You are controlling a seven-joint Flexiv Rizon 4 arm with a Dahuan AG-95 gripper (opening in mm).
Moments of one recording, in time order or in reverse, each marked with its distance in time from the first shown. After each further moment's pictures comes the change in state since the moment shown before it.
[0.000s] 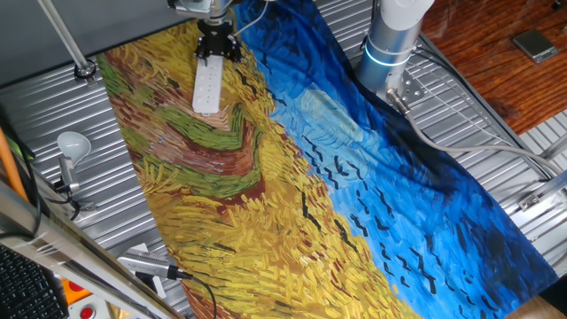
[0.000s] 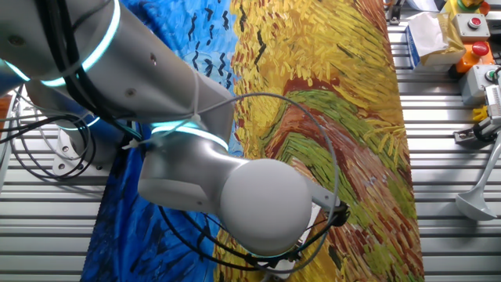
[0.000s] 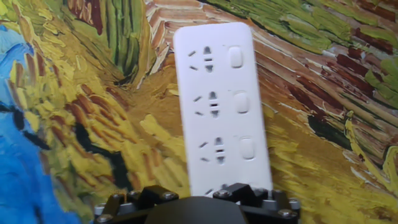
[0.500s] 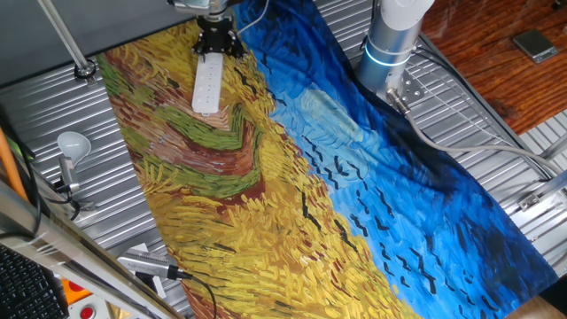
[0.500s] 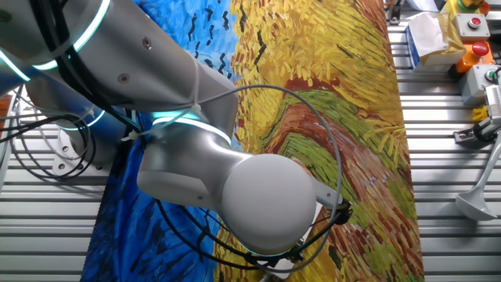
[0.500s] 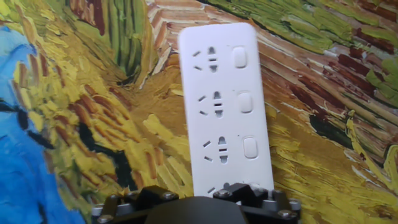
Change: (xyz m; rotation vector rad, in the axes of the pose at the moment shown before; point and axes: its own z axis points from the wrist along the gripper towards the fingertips) arm 0.000 0.001 -0.003 -0.004 -0.003 0.001
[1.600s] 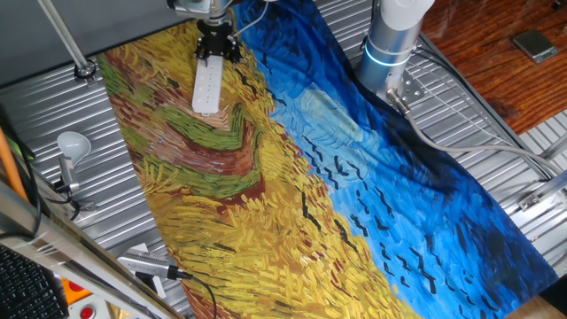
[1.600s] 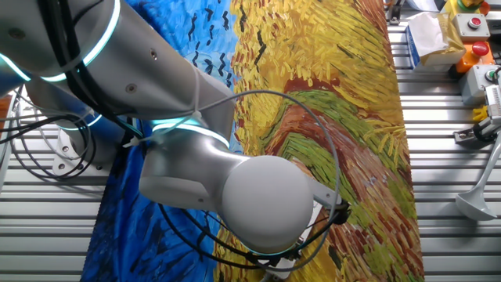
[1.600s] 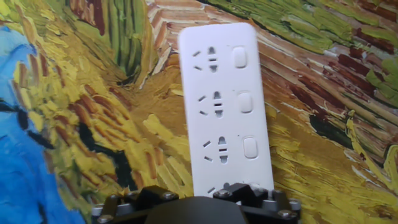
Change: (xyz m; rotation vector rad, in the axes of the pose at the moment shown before) arm -0.002 -0.003 0.010 0.015 -0.002 0.003
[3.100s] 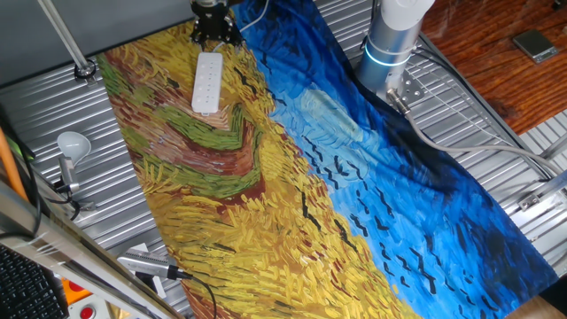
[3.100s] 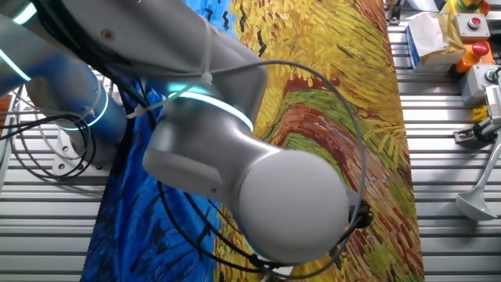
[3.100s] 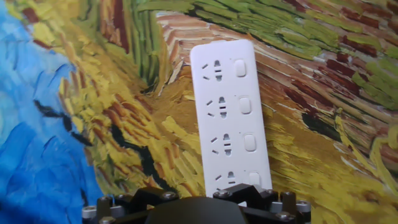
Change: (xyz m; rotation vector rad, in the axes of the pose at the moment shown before) arm 0.001 0.007 -0.060 -0.093 -0.008 -0.001
